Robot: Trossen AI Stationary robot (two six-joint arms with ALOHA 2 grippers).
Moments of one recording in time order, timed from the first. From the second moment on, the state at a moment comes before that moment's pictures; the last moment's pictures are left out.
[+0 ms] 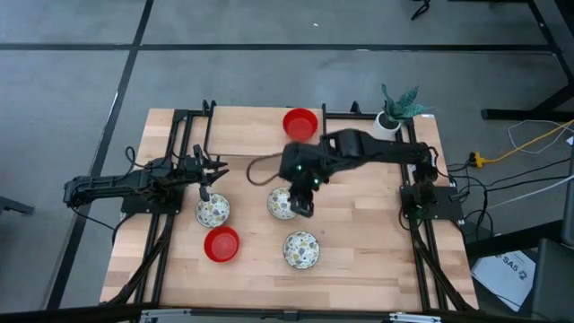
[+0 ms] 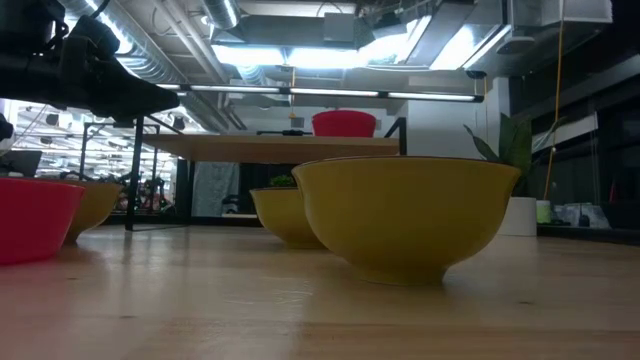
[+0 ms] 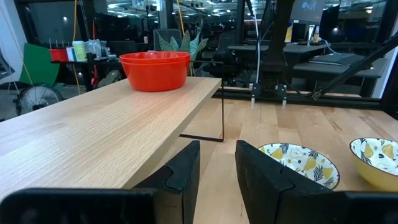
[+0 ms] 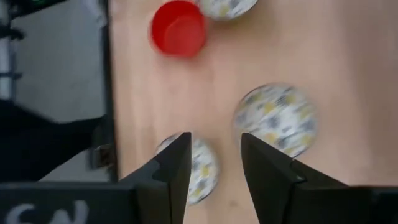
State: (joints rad) left arm 0.14 0.05 0.01 0.03 -0.16 0.00; right arm 0.11 1.94 2.35 -1.36 -0.14 0.33
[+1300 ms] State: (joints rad) left arm 0.14 0.05 0.01 0.03 -0.16 0.00; right arm 0.39 1.94 2.35 -1.47 0.02 0.23
